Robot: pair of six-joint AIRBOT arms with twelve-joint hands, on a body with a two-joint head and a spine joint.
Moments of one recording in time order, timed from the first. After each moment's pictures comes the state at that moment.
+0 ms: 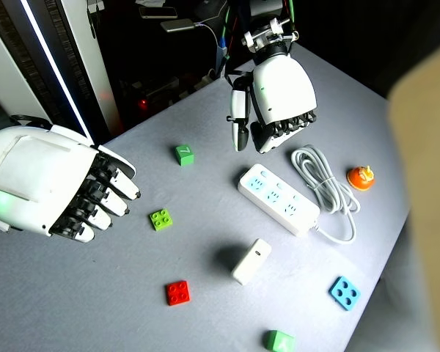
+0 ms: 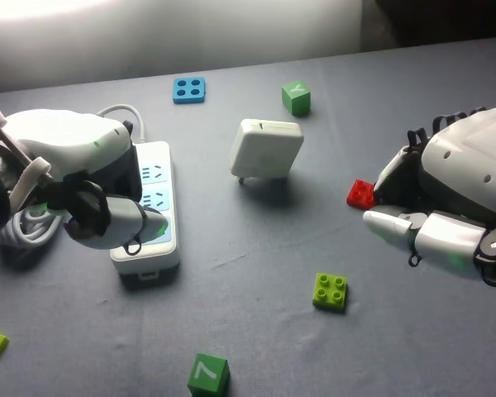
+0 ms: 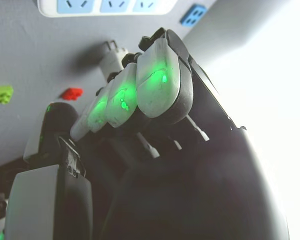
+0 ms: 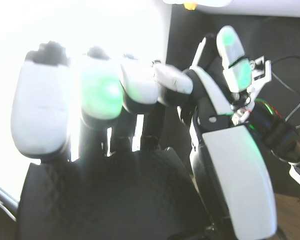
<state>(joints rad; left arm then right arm) 0.33 -0.81 0.75 -1.48 -0.52 2.30 -0.54 -0.82 0.64 0.57 0.64 -1.44</state>
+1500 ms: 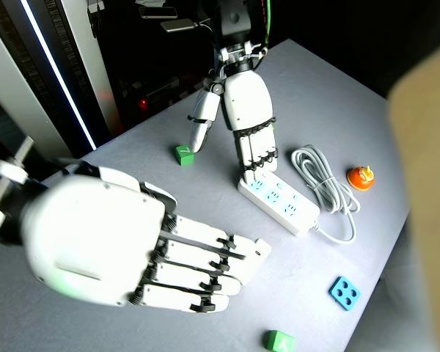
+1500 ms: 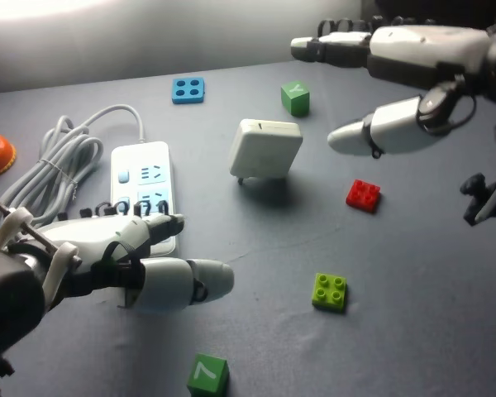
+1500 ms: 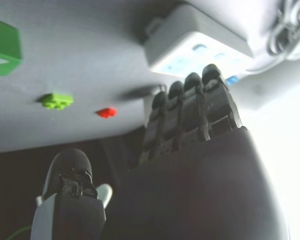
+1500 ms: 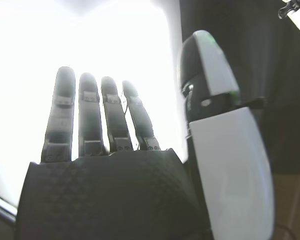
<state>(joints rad) 0.51 -0.88 0.67 -1.59 -0.65 2.04 -0.19 -1.06 1.11 0.73 0.08 -1.29</state>
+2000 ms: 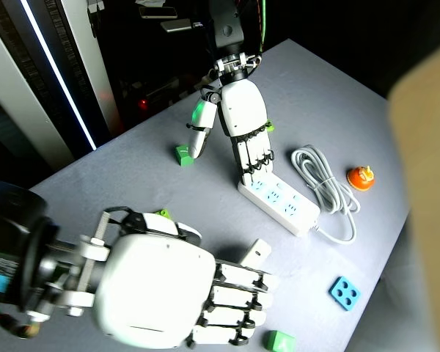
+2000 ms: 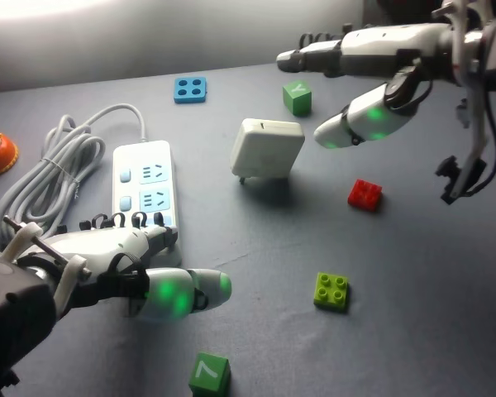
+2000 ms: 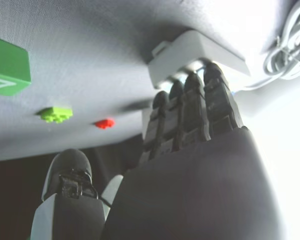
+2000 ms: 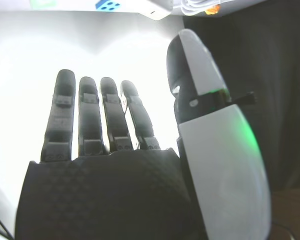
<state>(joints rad) 0.54 -0.93 0.69 -1.58 -0.70 2.03 -0.17 -1.25 1.40 0.77 -0.15 -1.29</state>
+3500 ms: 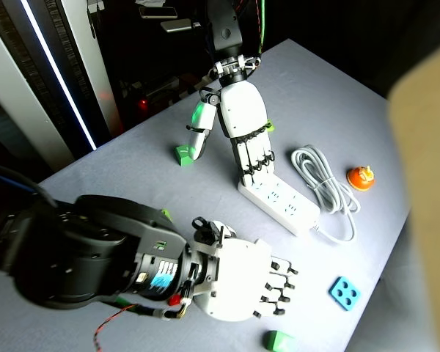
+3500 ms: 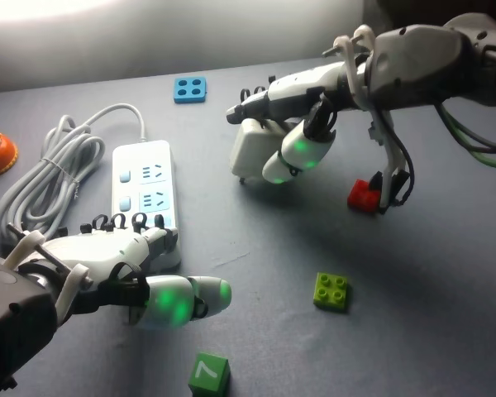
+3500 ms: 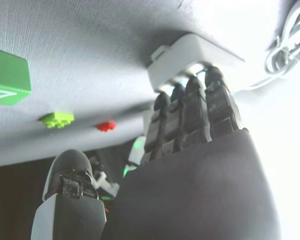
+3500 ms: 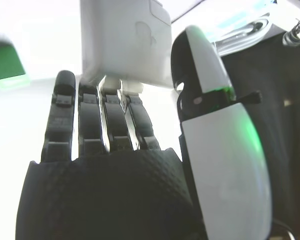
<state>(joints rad) 0.56 -0.93 0.69 -1.56 -0.70 2.03 -0.20 -1.60 1.78 0.73 -0.31 -1.28</state>
